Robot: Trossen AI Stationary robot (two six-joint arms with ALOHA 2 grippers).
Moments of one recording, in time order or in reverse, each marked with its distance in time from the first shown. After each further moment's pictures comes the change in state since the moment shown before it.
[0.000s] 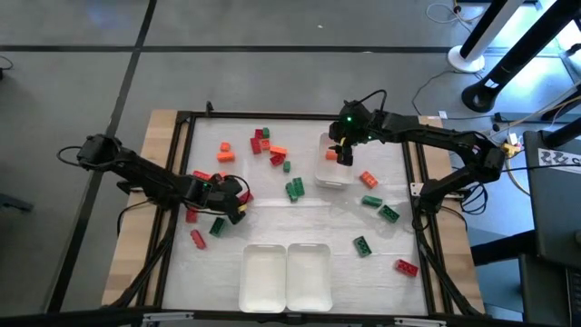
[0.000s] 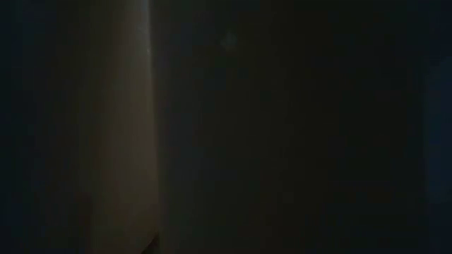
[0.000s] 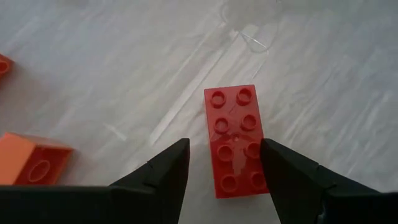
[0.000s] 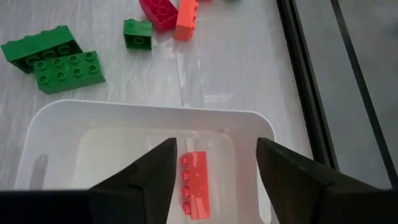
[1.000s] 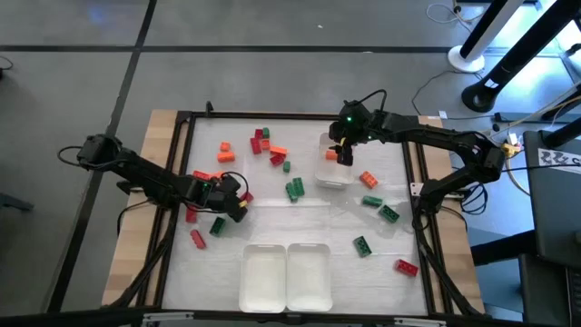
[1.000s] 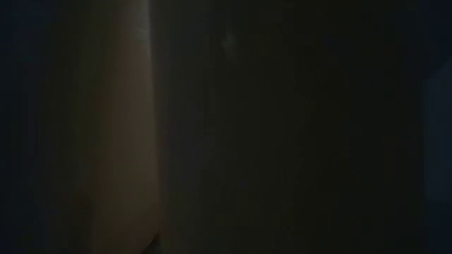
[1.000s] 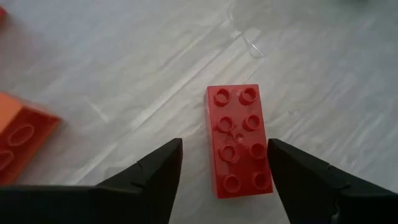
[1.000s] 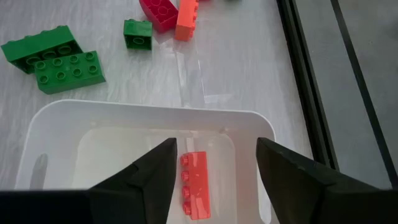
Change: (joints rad) left arm 0.002 0.000 -0.001 0.003 0.020 -0.187; right arm 0.000 0.000 0.000 0.000 0.000 0.000
